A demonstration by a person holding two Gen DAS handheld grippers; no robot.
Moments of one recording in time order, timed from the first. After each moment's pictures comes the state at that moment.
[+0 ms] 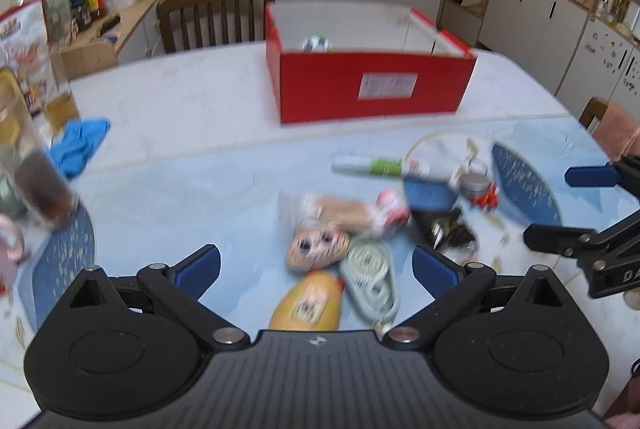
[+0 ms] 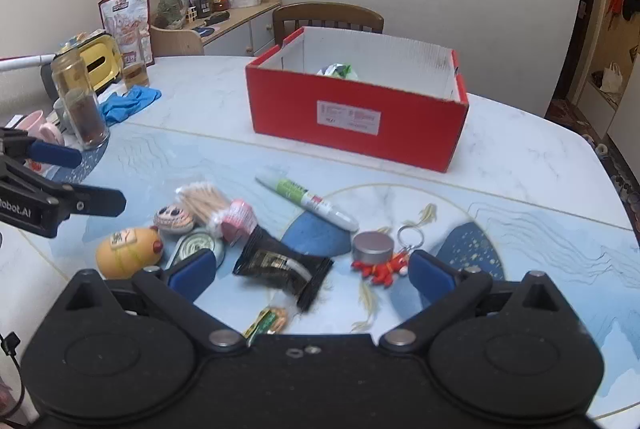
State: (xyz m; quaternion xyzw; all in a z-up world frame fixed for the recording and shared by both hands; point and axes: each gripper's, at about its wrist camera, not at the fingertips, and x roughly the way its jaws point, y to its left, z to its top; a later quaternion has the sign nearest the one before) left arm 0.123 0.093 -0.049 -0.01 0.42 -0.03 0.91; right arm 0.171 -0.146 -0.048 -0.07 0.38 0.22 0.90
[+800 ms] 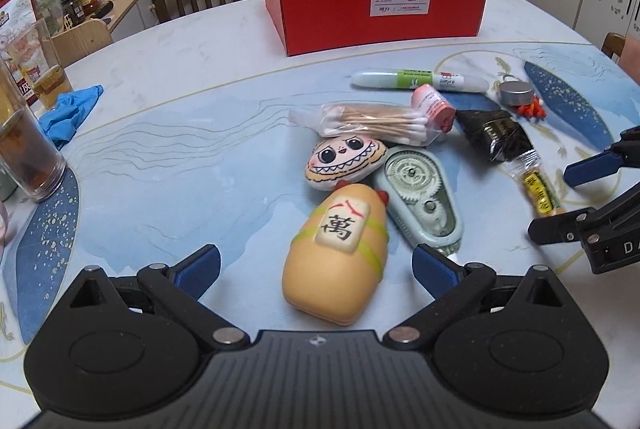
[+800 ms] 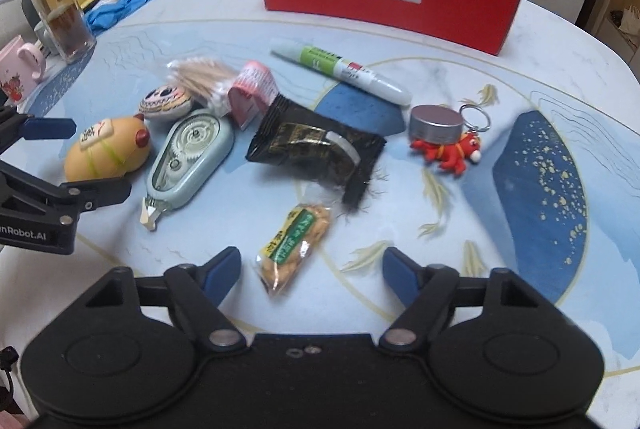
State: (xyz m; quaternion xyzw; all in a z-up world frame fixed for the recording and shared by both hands) left arm 0.117 0.093 -0.125 0.06 0.44 -0.02 0.90; right arm 0.176 -0.112 -0.129 -0.09 0.50 0.21 0.84
